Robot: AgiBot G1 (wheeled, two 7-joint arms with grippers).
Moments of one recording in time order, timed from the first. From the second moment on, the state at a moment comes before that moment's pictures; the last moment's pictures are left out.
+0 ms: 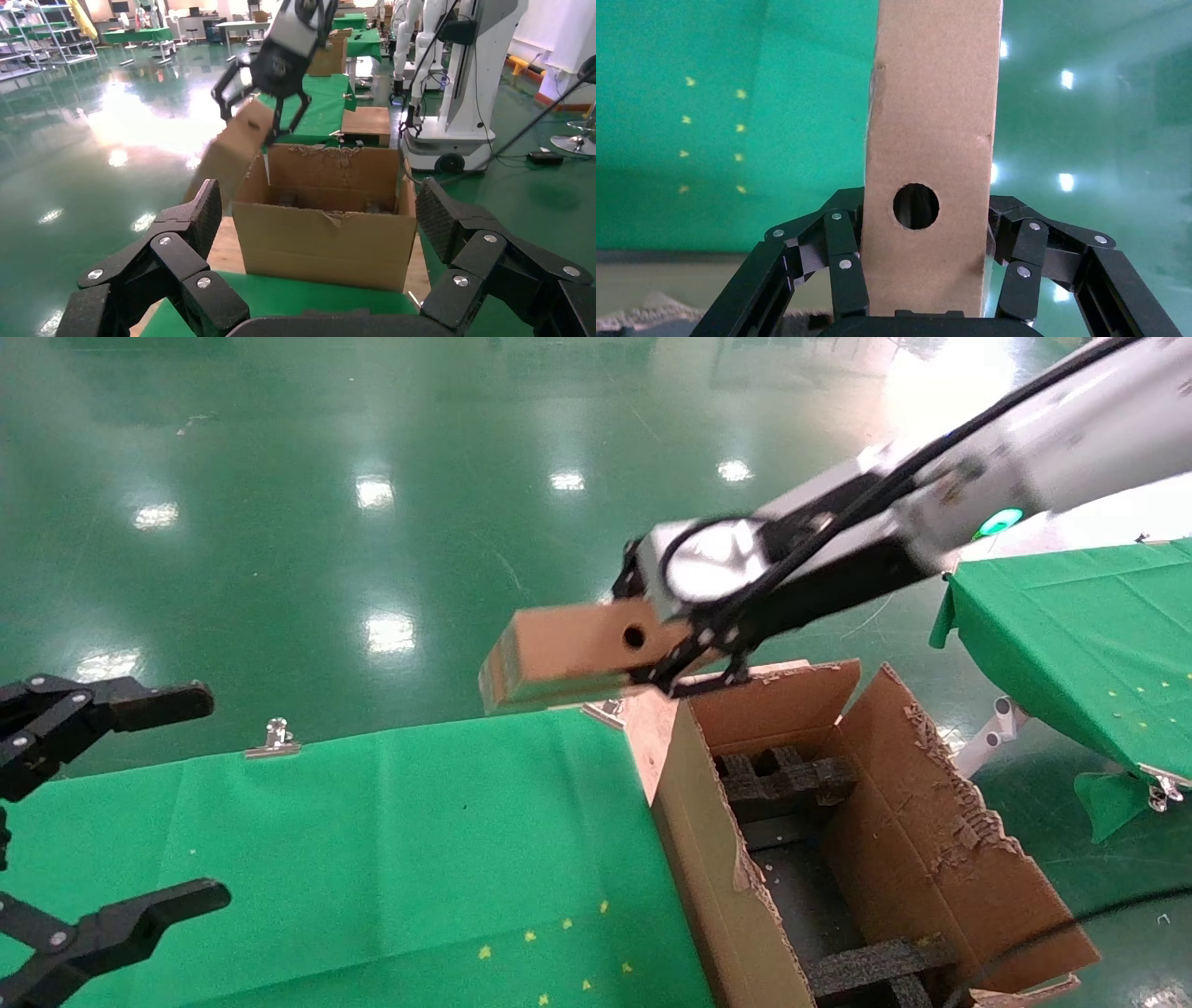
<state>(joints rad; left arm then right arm) -1.09 0.58 0.36 -1.25 0.66 1.45 -0.14 1.92 -0.81 -0.86 1.06 -1.49 -1.59 0.03</state>
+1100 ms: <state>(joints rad) -1.09 0.58 0.36 -1.25 0.66 1.45 -0.14 2.10 -0.39 -1.16 0.87 -1.44 -1.57 -0.04</state>
